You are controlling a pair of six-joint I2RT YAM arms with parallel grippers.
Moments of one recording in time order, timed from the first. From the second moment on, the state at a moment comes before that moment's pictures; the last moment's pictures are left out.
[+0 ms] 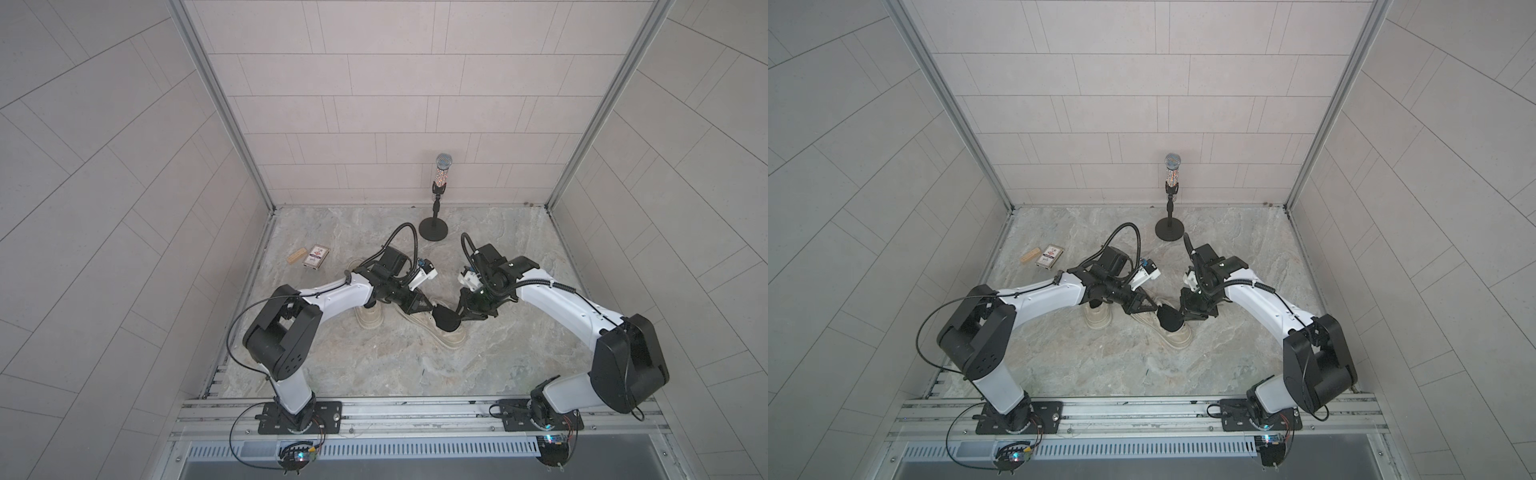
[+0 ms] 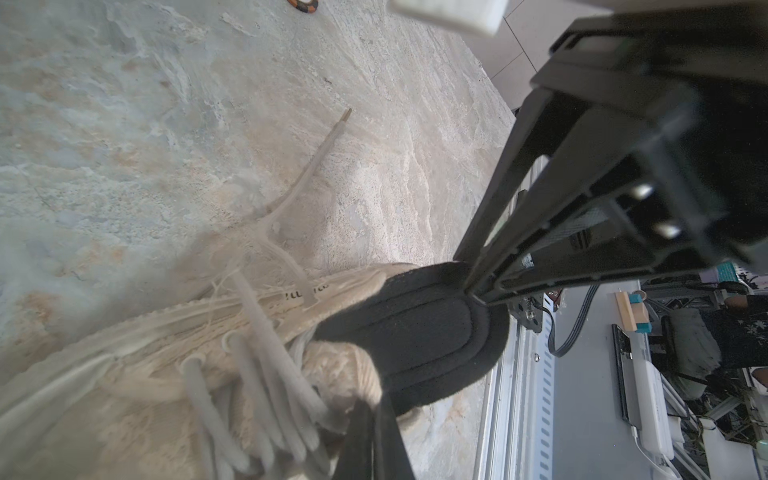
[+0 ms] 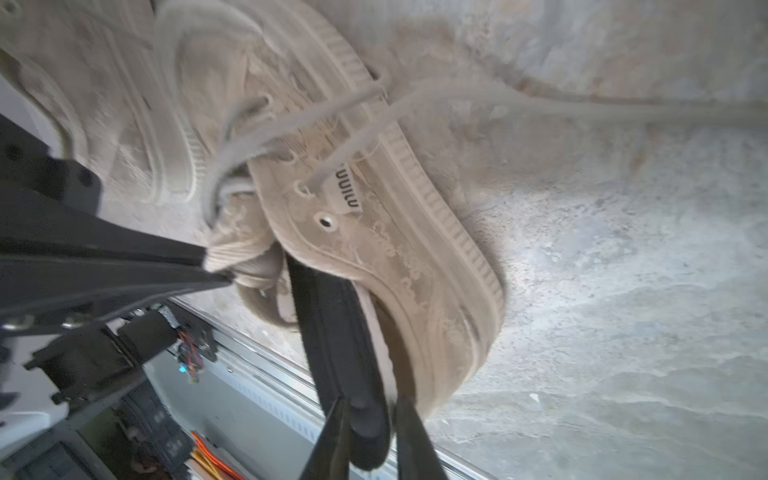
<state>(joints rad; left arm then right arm) -0.64 1.72 1.06 -0.28 0.77 -0.01 0.40 1.46 1.05 -0.97 -0.48 0.46</state>
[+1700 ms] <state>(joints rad) -0.63 1.72 1.06 -0.18 0.75 -0.09 0.50 1.50 1.12 -0.97 -0.25 0.43</state>
